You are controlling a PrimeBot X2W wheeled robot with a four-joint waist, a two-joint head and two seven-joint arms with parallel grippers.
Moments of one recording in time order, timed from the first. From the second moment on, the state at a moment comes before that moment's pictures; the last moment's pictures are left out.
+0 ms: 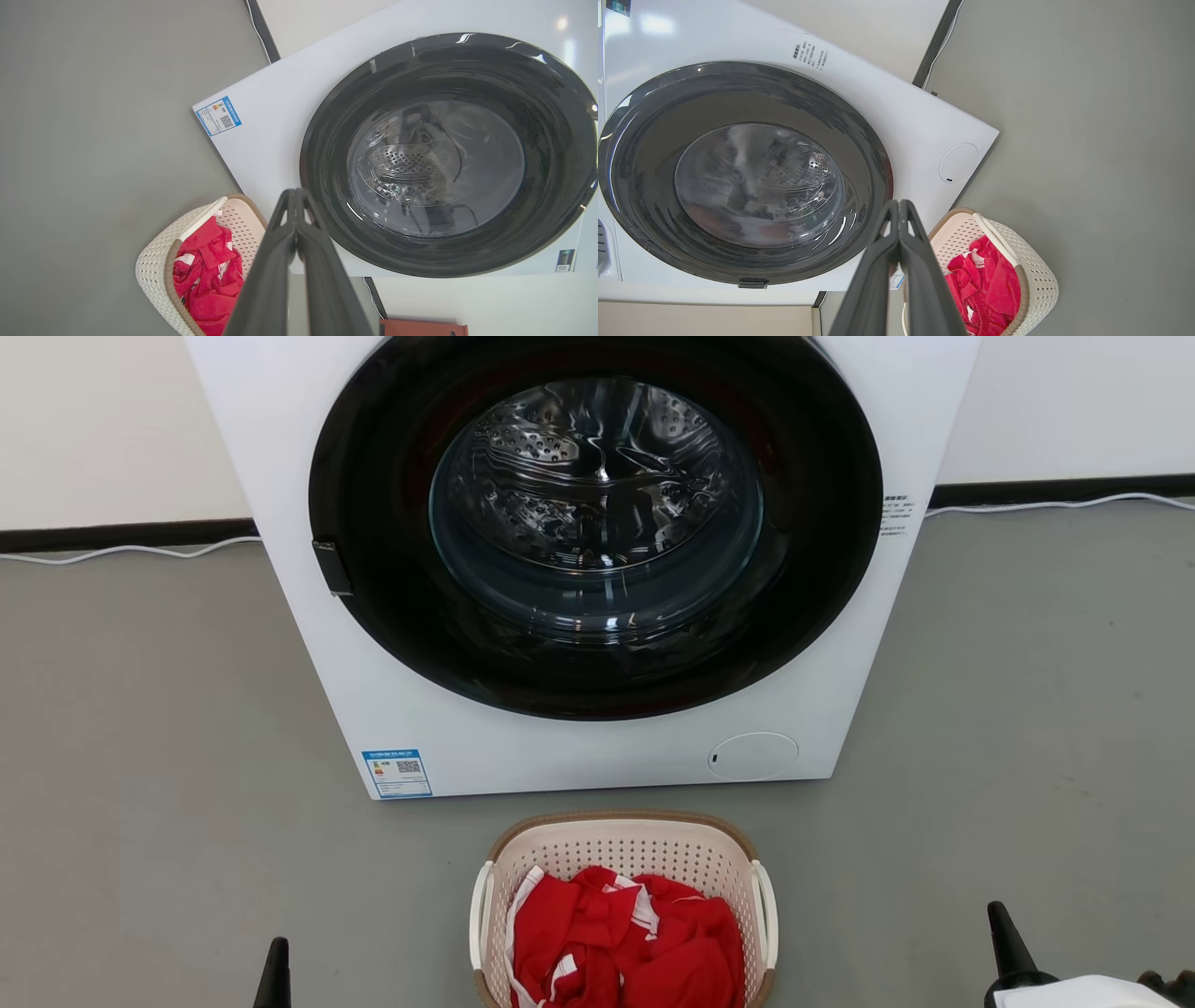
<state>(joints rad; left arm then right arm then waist) 0.00 0.03 0.03 0.34 -1.24 -0.11 0.01 -0.02 -0.03 -0.09 0.34 1.17 0.13 0.01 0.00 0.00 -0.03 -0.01</state>
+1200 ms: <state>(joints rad) -0.06 0.03 0.08 0.27 -1.60 -0.12 0.11 -0.06 -0.03 -0.13 0.28 1.60 0.13 0.11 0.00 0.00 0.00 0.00</state>
